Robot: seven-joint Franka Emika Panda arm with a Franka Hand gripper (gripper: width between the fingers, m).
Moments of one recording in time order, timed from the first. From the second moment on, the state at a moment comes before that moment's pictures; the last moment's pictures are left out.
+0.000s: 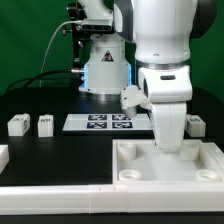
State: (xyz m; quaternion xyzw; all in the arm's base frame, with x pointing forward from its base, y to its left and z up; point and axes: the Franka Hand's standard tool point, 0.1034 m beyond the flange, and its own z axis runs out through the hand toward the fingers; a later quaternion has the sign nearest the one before) arm 0.496 0.071 0.017 -0.72 -0.69 0.03 0.06
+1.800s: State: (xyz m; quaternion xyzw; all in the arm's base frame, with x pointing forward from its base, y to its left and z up) arm 0.480 0.064 0.058 -0.78 -0.62 0.02 0.04
